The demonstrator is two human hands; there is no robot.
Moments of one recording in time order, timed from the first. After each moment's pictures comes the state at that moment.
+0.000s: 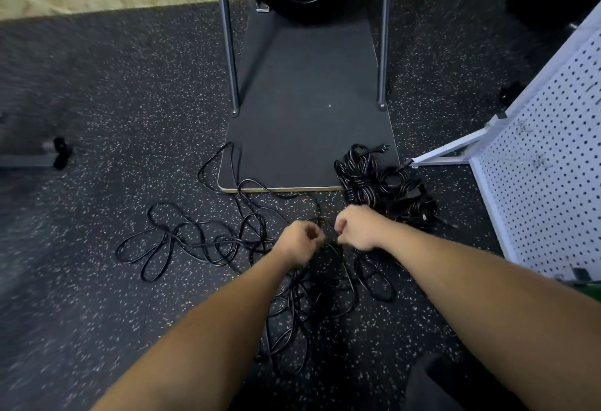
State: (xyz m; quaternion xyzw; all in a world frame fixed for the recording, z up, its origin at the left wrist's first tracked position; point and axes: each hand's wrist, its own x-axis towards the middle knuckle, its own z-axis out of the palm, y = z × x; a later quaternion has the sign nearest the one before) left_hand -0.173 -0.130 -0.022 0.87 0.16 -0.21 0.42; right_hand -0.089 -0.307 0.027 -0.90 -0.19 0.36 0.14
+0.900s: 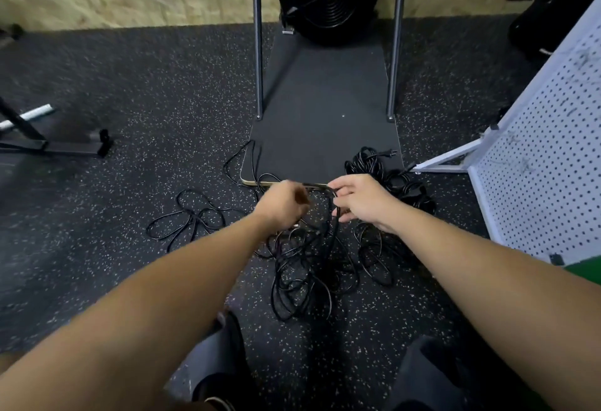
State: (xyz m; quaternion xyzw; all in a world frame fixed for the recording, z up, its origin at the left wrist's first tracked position) left_hand -0.214 -0.090 0.098 0.94 0.11 -0.09 0.31; right_hand -0.148 -0.303 0.126 -0.80 -0.09 0.33 0.49
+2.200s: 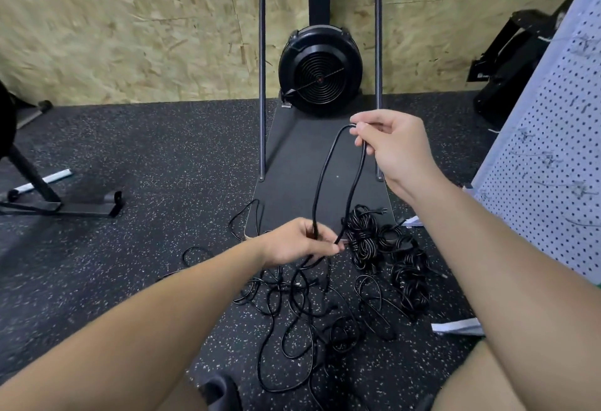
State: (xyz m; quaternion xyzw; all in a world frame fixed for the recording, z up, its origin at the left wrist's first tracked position) left_hand -0.231 -0.105 0.221 0.81 -0.04 -0.21 0.55; right_hand -0.124 -0.306 0.344 -0.70 -0.14 -0.04 0.69
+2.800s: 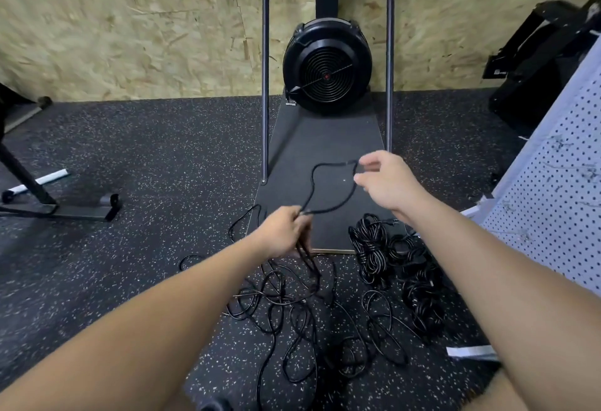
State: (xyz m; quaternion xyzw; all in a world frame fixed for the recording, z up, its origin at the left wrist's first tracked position) left_hand -0.170 -0.066 0.207 0.86 0.11 -0.10 0.49; right_hand -0.064 -0.286 0.275 -0.86 -0.08 0.10 0.49
